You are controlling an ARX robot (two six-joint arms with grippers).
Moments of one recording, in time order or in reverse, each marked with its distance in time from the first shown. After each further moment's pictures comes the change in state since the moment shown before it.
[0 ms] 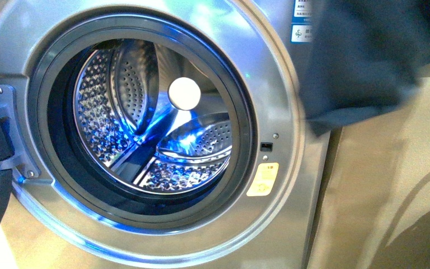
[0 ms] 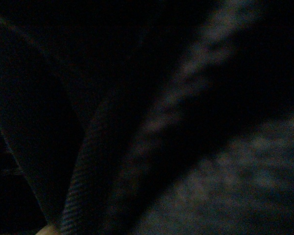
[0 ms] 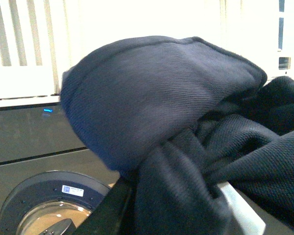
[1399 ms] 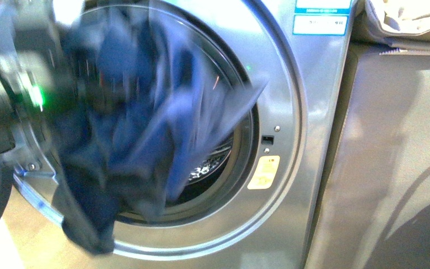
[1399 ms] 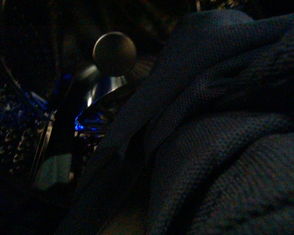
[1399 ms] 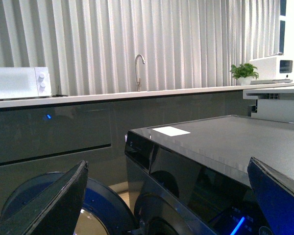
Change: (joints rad) left arm 0.545 0.019 -0.702 0.231 0.204 0.203; right arm 0.002 -0.006 0.000 0.001 0.002 0.000
